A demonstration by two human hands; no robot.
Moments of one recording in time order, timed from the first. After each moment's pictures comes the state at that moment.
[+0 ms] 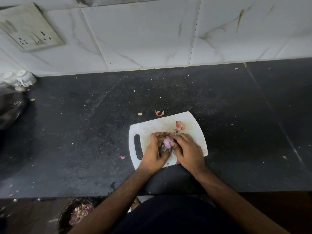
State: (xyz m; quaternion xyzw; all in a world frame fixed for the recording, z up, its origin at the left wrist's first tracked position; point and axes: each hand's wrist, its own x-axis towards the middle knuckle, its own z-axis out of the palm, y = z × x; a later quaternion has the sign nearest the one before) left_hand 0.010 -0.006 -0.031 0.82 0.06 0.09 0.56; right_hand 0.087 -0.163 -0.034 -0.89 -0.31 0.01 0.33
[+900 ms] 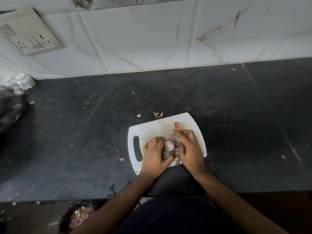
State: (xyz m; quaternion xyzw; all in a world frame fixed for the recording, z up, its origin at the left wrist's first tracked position) left_hand 0.009 -0.018 -0.036 0.93 0.11 0.11 0.32; right_hand 0.092 -0.166 -0.041 -0.86 -0.26 0.02 0.43
